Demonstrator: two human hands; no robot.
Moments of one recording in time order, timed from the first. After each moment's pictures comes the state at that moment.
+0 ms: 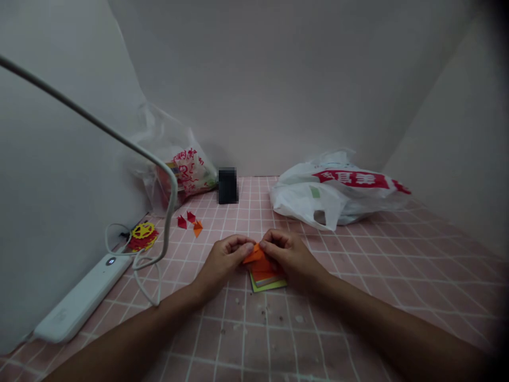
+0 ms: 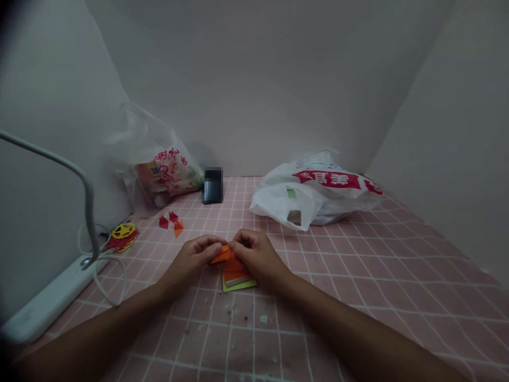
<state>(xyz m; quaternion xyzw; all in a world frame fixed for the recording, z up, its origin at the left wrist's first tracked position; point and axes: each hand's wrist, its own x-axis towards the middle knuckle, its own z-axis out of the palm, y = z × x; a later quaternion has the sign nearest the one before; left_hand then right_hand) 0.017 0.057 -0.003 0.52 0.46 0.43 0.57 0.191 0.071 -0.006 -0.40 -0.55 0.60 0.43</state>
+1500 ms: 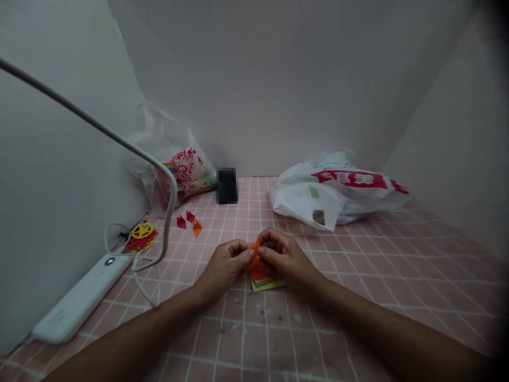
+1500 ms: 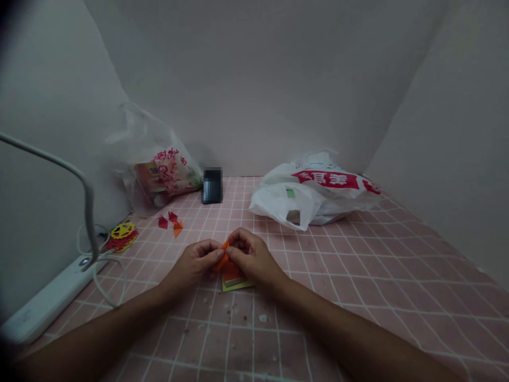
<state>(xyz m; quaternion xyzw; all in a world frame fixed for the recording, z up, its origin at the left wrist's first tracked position) 0.024 0.052 -0.002 0.52 0.48 0.41 0.58 0.188 0.066 -0.006 -0.36 -0.57 0.60 0.42</state>
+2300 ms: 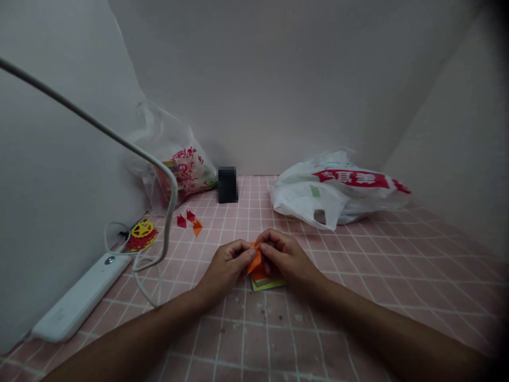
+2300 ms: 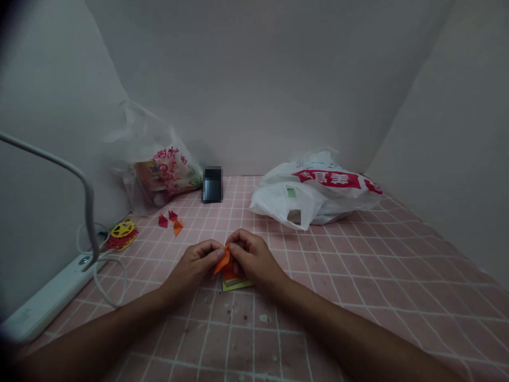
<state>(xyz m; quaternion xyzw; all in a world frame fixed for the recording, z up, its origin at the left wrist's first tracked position) 0.024 0.046 -0.004 0.55 0.46 0.41 0.56 0.187 0.067 -0.011 -0.35 -0.55 0.63 0.42</state>
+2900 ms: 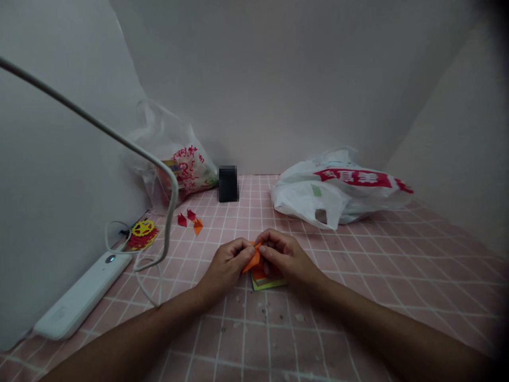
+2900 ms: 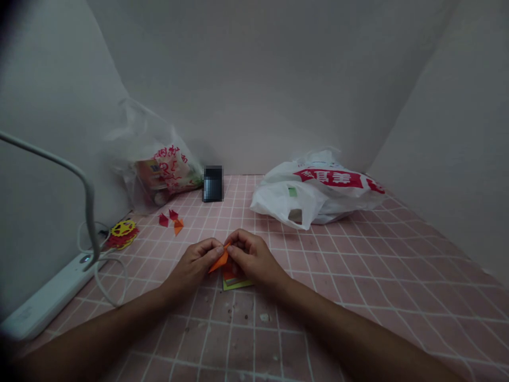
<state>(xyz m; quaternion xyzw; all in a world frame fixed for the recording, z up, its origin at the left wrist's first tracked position) 0.021 0.046 0.000 0.60 0.46 0.39 0.52 0.187 0.065 -0.008 -0.34 -0.56 0.64 0.41</state>
